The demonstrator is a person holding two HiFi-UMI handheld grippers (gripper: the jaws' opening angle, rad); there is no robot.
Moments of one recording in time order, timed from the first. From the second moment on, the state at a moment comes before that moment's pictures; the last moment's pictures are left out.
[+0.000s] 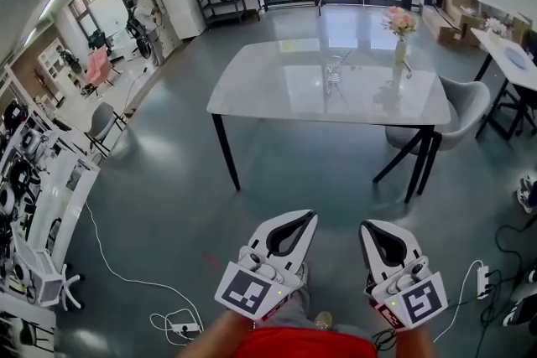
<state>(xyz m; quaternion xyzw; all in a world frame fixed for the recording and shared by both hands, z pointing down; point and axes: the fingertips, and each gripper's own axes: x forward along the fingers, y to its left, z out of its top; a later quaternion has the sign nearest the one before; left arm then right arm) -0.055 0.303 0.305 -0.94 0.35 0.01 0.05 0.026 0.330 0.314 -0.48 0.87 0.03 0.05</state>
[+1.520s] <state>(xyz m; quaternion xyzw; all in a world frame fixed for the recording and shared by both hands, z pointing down) -0.035 -0.087 0.324 -0.94 0.33 0.00 0.01 0.033 -0.059 0.322 -0.52 0.86 0.00 0.01</state>
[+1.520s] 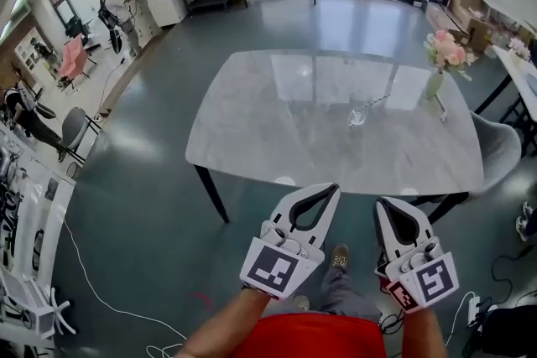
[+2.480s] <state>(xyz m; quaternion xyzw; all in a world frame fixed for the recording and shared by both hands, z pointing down) 0.068 -0.304 0.389 -0.92 0.39 -0.06 0.04 0.125 -0.278 0.391 -0.49 0.87 -0.05 -0.02</state>
